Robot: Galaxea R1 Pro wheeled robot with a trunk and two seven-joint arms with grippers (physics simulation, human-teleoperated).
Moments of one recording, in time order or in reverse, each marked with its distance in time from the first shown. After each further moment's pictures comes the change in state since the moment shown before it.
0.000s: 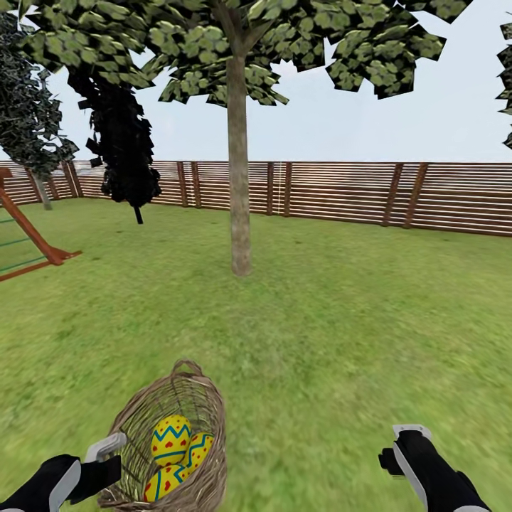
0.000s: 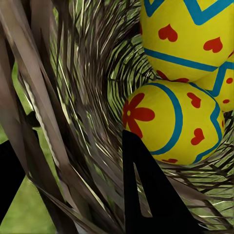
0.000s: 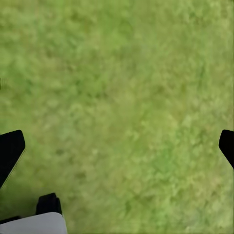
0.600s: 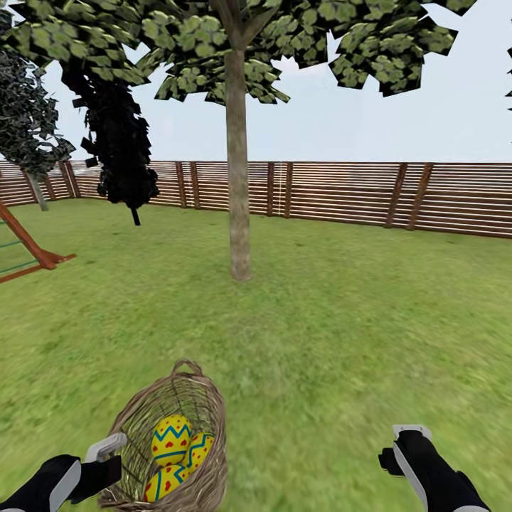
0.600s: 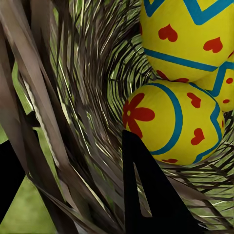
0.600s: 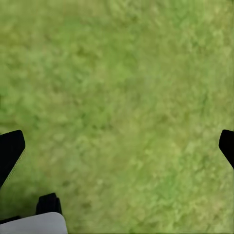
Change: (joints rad) left arm 0.000 -0.001 0.000 0.000 0.001 0.000 0.000; right arm 0.000 0.000 0.000 0.000 0.000 0.000 0.000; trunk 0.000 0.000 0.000
